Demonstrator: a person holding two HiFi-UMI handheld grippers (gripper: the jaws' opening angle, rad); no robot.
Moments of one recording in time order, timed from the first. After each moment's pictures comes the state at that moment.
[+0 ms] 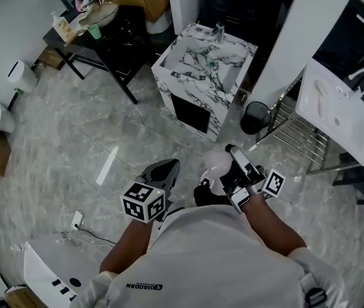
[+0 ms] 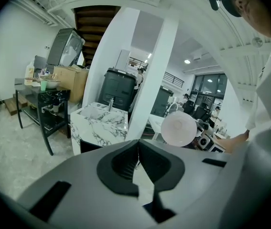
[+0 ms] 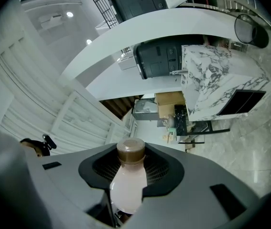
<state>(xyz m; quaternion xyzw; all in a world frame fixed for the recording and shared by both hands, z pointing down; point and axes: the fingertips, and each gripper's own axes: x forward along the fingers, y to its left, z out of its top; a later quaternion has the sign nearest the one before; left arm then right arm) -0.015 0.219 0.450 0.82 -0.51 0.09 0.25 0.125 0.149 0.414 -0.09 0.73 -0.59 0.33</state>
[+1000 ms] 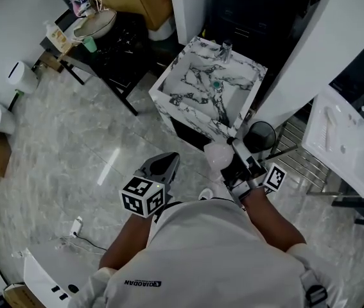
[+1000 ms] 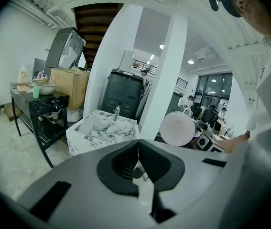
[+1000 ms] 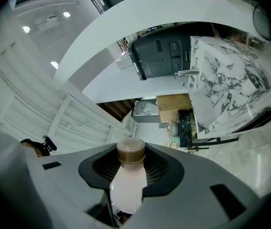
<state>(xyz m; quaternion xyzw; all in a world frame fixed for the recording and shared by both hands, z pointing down) -0.047 0.024 0.448 0.81 -0.52 0.08 0.24 0.095 -0.053 0.415 -0.07 0.73 -0.59 0.34</state>
